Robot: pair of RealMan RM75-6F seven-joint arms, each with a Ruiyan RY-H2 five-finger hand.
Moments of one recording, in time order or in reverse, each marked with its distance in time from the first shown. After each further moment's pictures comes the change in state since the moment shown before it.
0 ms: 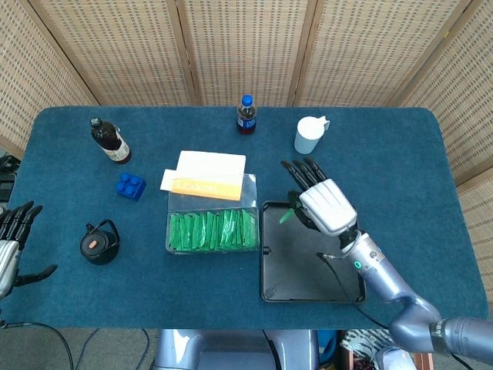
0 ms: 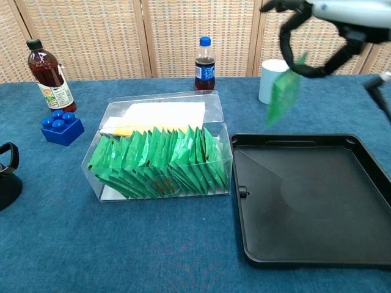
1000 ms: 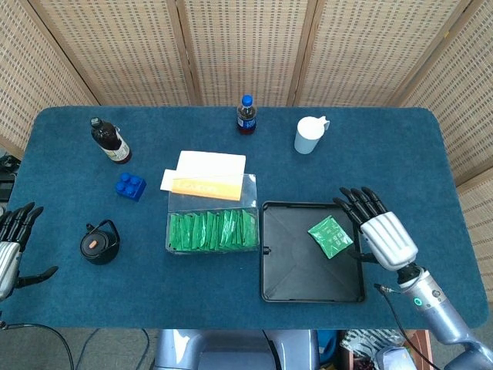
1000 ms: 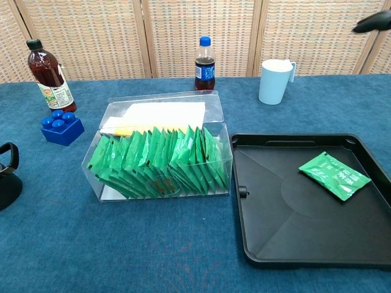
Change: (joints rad) left arm 0.005 -0.002 0.004 -0.004 0.010 0.007 0.010; right arm -0.260 0.098 -0.154 0.079 -0.244 0.263 0.259
